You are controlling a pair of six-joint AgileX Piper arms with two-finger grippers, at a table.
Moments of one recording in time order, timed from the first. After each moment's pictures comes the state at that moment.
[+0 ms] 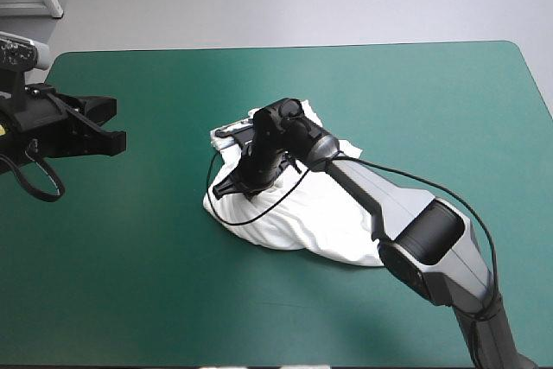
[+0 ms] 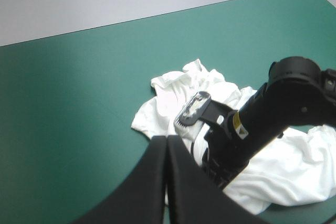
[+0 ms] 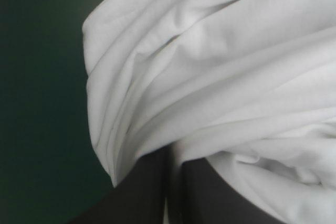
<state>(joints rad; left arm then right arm) -0.14 1.09 -1.73 -0.28 1.26 0.17 0.77 2.16 -2.05 0.23 1.22 0.06</state>
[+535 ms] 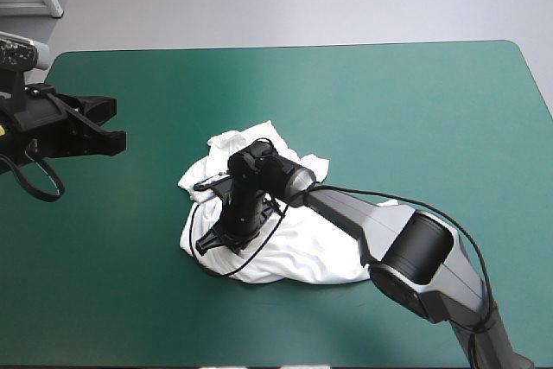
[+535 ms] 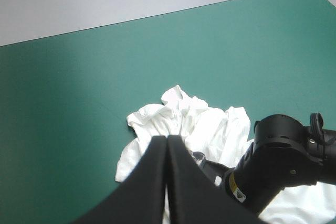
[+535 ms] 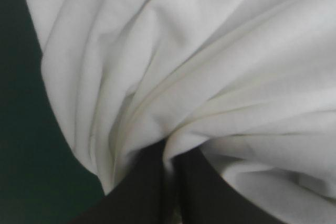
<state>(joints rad) -0.14 1.09 -1.73 -0.28 1.26 0.17 0.90 2.14 -1.87 0.31 1.21 0.07</state>
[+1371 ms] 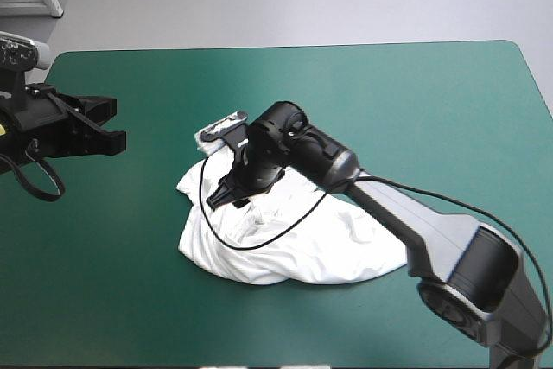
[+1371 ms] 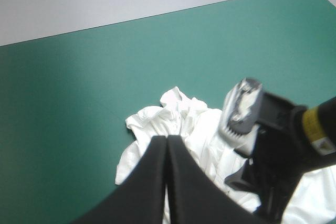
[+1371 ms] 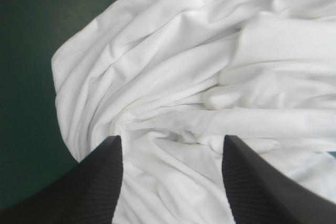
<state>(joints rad) -0.14 1.09 -1.73 -0.28 1.26 0.17 0.88 1.91 -1.97 0.03 1.23 0.12</state>
